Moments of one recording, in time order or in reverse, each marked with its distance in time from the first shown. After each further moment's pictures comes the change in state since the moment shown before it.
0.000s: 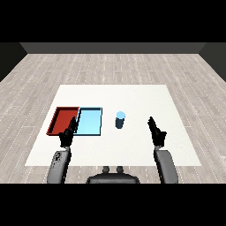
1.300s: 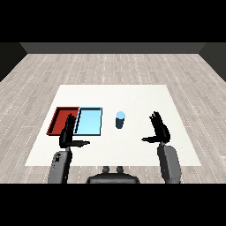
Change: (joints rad) left arm 0.009 -0.054 0.034 -0.057 0.078 -0.087 -0.318; right arm -0.089 -0.016 -0.149 0.094 -0.281 0.300 -0.184
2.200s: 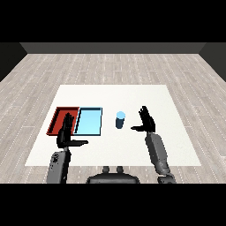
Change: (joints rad) left arm 0.003 0.002 0.019 -0.043 0.017 -0.005 0.027; right arm -0.282 0.077 -0.010 0.393 -0.001 -0.090 -0.047
